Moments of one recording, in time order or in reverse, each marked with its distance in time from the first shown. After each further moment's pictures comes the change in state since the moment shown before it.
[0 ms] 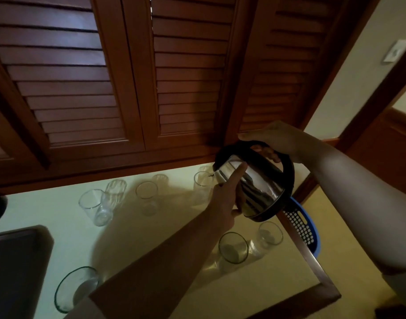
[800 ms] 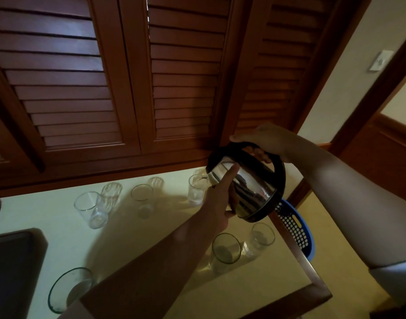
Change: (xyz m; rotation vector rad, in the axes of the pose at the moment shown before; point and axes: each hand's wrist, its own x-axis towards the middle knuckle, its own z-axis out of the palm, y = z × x) left_hand -0.008 0.004 0.001 -0.028 -0.039 0.011; right_hand -0.002 -0.009 -0.003 -0.037 -0.003 0.007
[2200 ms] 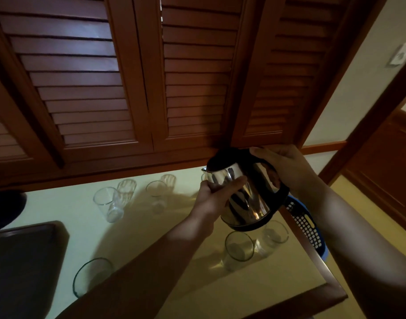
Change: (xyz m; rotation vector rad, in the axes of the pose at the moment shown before) left_hand -0.022 0.005 -0.052 0.270 -0.034 0.295; right_hand -0.054 0.028 0.051 0.279 0.255 -0.228
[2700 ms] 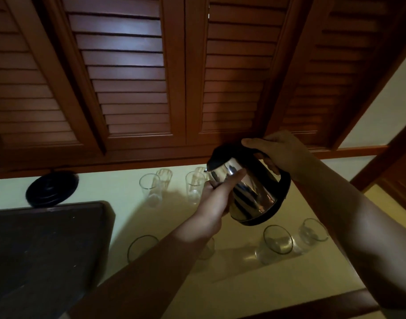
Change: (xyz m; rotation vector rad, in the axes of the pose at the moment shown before) left_hand -0.043 0.012 -0.068 -0.180 0.187 -0.096; right_hand 0.020 -0.049 0.085 -0.113 -0.176 0.052
